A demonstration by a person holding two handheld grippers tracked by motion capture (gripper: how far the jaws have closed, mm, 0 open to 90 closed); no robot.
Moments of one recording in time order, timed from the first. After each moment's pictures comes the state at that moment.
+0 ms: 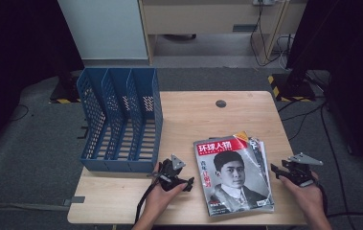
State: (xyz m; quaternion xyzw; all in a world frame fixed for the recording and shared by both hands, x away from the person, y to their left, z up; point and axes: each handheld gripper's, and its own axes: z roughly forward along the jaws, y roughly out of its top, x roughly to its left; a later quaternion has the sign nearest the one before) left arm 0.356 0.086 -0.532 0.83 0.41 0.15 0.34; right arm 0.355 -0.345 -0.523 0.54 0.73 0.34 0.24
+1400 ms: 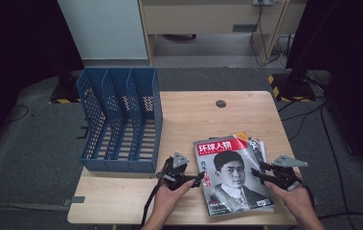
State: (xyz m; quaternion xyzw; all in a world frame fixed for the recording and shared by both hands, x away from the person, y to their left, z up) left arm 0.349 0.066 -0.504 0.78 0.42 0.11 0.44; right arm 0.343 -0.293 -0.508 0.43 0.78 0.41 0.18
